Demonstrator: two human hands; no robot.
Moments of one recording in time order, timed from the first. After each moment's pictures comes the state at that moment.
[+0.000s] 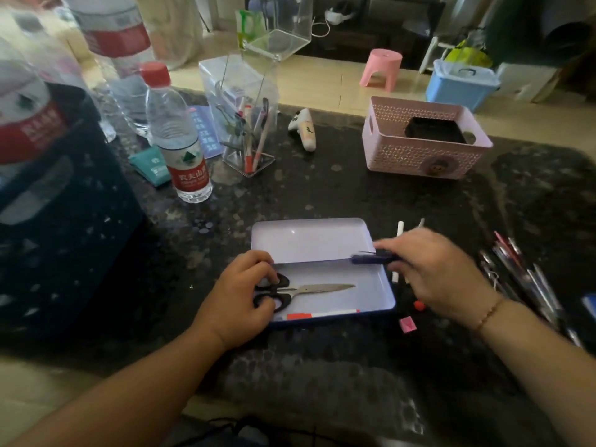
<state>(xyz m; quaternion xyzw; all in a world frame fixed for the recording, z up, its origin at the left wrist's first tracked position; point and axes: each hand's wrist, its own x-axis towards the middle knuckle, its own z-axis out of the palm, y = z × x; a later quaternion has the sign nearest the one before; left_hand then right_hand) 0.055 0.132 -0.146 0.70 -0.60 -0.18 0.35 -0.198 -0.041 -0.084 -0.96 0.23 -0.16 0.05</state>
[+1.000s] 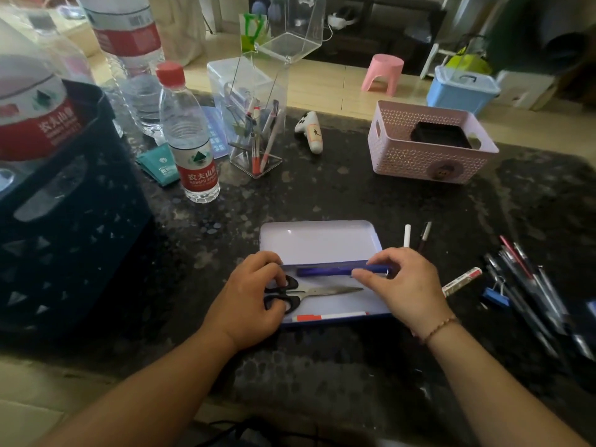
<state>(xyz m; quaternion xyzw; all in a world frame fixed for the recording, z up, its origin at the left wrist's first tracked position) 0.058 0.133 -0.153 0.70 -0.60 -0.16 0.35 -0.151 0.001 -0.105 -0.76 0.53 -0.21 0.30</state>
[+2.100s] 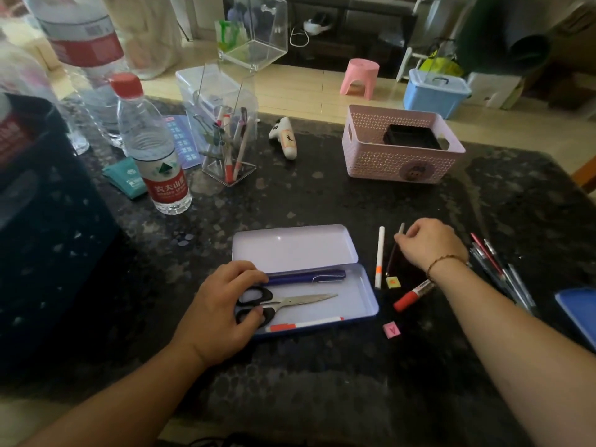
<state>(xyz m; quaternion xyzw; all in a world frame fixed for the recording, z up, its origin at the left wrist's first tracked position) 0.059 0.131 -0.148 0.68 -0.63 -0.15 0.34 -0.190 -0.115 -0.113 -0.69 0.72 -0.06 0.11</state>
